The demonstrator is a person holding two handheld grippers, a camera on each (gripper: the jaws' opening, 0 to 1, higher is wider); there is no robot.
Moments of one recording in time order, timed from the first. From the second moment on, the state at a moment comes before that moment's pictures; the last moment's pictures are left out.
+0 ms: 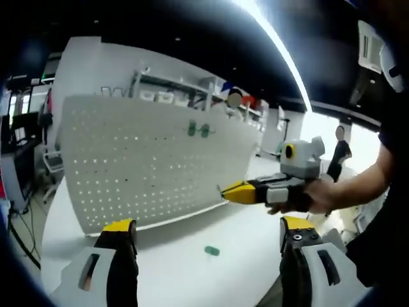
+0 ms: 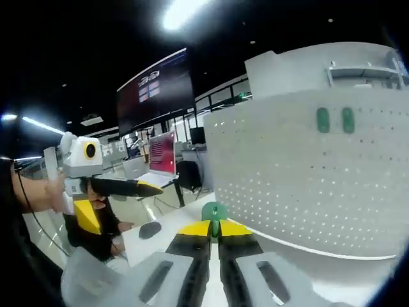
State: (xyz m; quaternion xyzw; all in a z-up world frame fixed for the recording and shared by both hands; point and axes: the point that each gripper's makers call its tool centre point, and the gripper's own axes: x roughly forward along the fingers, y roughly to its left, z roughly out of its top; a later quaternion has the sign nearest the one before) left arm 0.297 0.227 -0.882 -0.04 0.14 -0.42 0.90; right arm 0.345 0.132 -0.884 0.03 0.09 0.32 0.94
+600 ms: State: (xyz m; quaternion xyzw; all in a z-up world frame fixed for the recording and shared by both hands) left arm 0.298 0.243 -0.892 -0.06 0.14 -0.38 0.91; right arm 0.405 0.046 -0.832 0.02 -0.01 0.14 0.99
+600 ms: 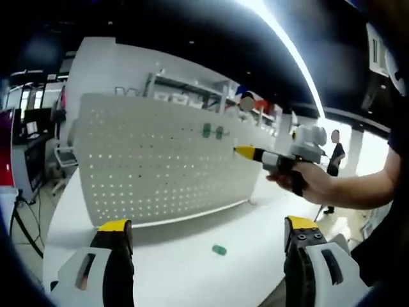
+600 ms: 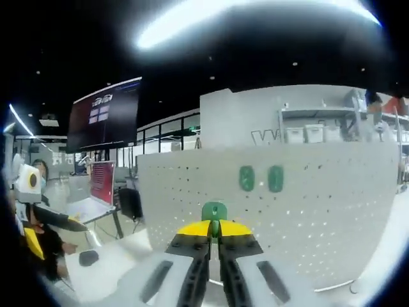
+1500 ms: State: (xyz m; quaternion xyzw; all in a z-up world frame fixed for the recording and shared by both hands) left arm 0.309 0.249 -0.896 -0.06 0.16 -0.37 0.91; right arm 0.467 -0.035 -0.811 0.02 -0.07 0.02 1.00
